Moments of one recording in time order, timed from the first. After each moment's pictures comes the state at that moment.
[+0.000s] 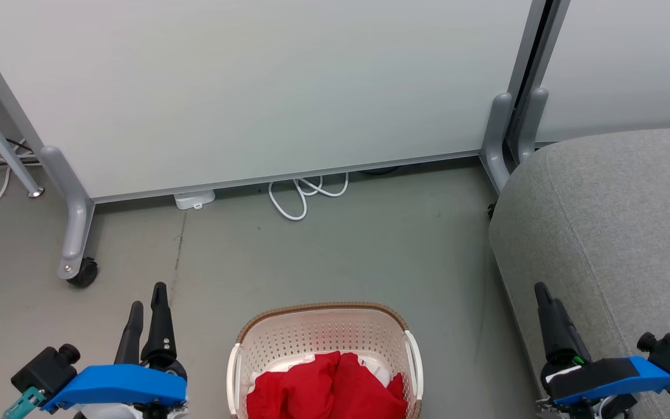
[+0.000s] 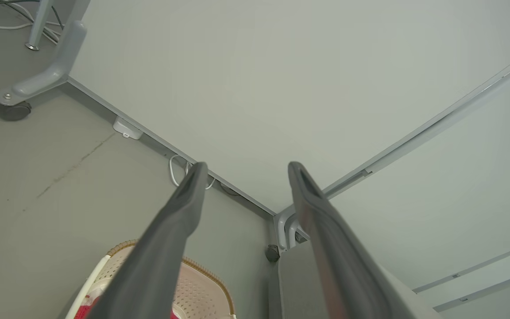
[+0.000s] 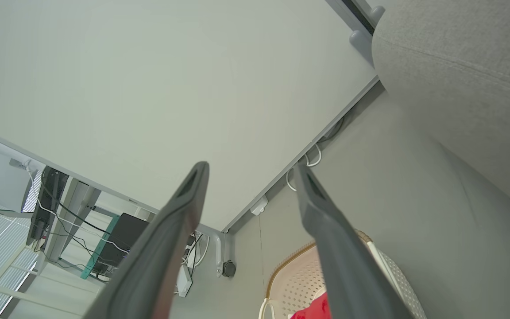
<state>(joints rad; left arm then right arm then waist) -0.03 0.06 -0.01 0.21 -0.90 -0.09 -0.07 -0.06 -0.04 0.00 0.28 0.96 0.13 -0.06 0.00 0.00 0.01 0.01</state>
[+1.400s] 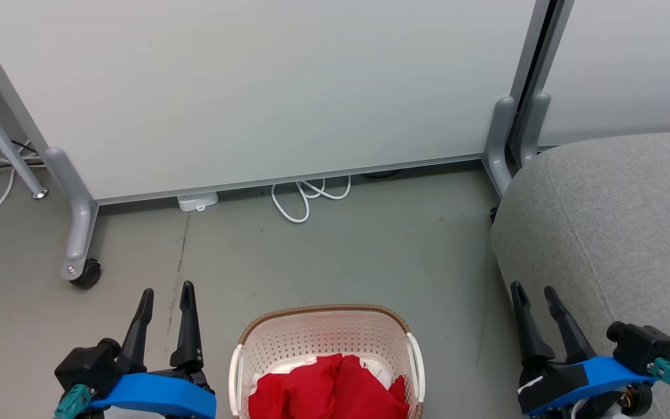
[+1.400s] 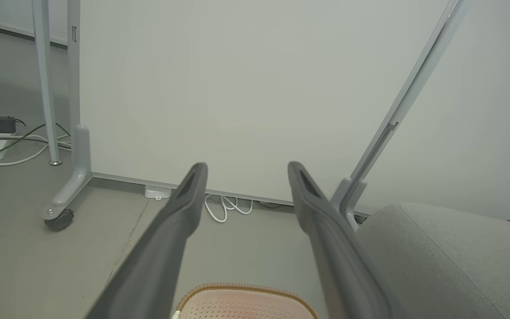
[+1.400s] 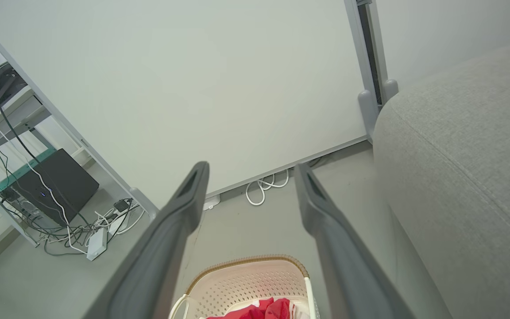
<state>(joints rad) -0.01 0.07 -0.07 0.20 -0.43 -0.10 -0.18 -0.07 -0.04 0.04 0.27 0.49 0.13 -0.17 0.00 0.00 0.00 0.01</state>
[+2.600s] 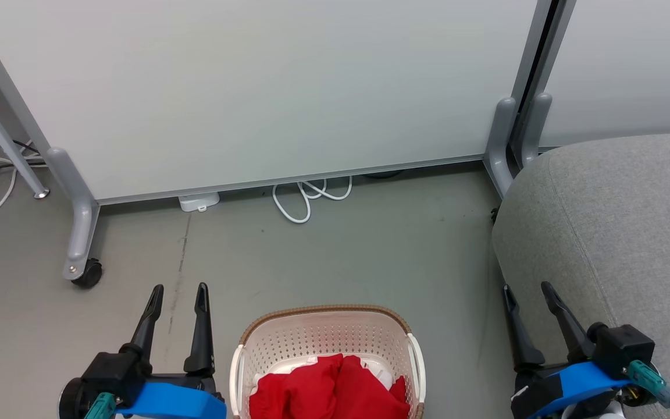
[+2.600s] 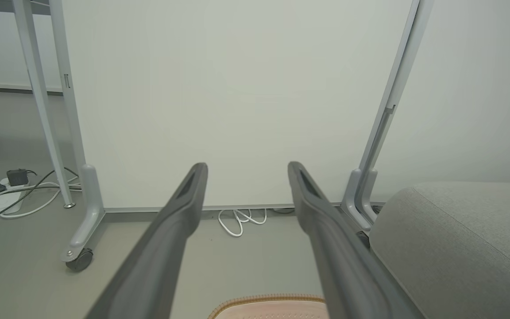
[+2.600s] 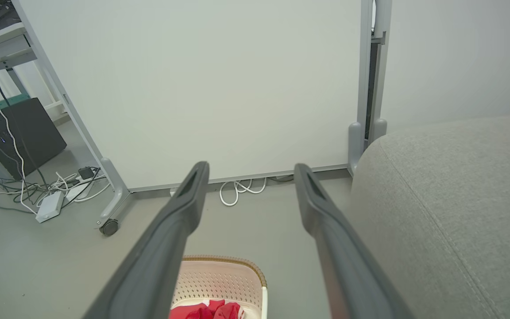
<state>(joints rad) 0.00 0.06 -0.08 0.21 -0.23 -0.12 -0.26 -0.07 -0.05 0.04 0.27 0.22 0.13 -0.22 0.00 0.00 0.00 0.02</state>
